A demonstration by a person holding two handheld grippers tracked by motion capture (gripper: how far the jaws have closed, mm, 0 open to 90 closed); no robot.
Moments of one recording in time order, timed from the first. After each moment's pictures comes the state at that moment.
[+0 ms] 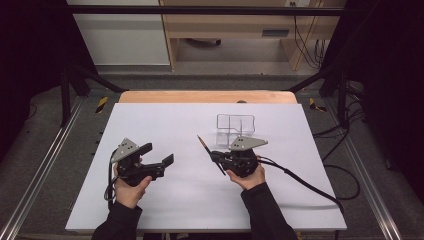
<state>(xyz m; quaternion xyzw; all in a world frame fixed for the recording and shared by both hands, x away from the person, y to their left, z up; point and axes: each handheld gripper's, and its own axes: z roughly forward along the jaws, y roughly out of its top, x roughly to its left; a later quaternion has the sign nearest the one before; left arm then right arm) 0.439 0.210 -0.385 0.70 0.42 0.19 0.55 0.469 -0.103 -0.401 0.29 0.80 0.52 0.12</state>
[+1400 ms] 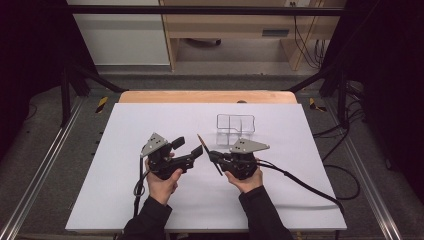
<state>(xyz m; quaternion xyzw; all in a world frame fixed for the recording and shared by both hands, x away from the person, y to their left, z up) 0.451 0.141 -0.385 0.66 0.42 0.15 0.61 0.463 -0.101 -0.406 0.30 0.77 0.55 0.13</state>
